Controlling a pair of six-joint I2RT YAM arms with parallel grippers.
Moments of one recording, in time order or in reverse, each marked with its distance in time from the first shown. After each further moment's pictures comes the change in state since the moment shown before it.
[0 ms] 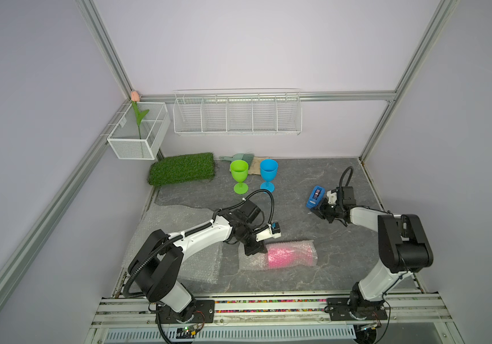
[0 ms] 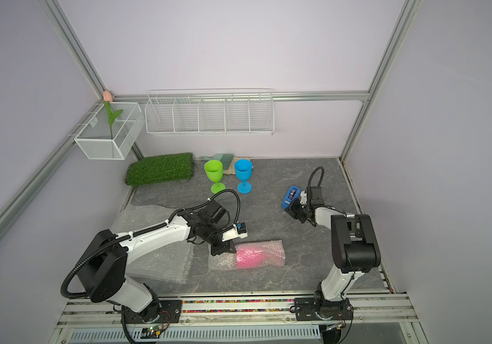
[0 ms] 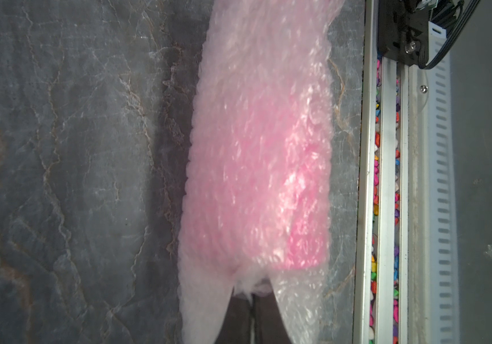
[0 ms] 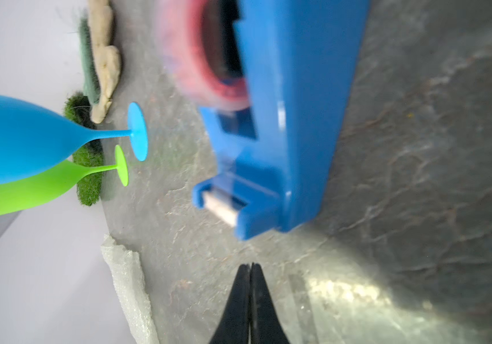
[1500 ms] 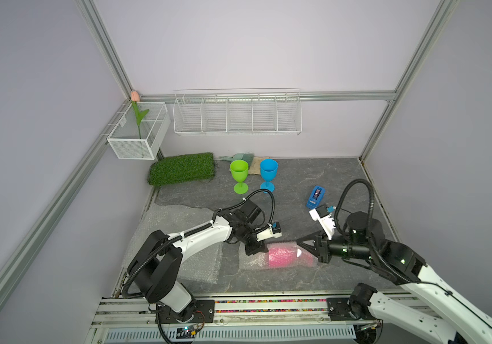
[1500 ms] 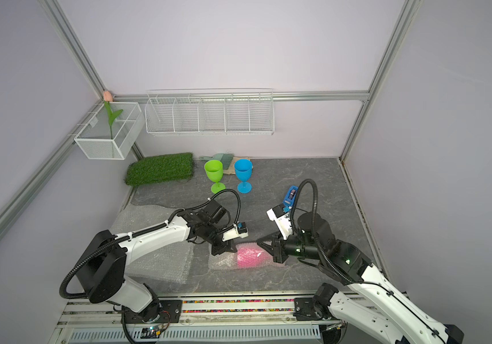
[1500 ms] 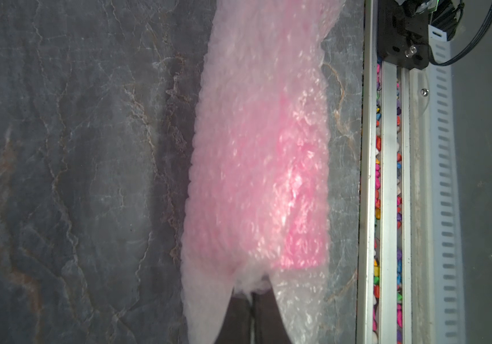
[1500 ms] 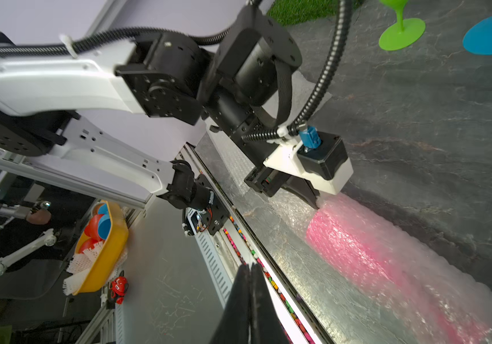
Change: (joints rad) left arm -0.011 -0.010 0.000 0.018 -0.008 -0.003; right arm 0.780 -0.955 -0.015 -0.558 0.136 -0.240
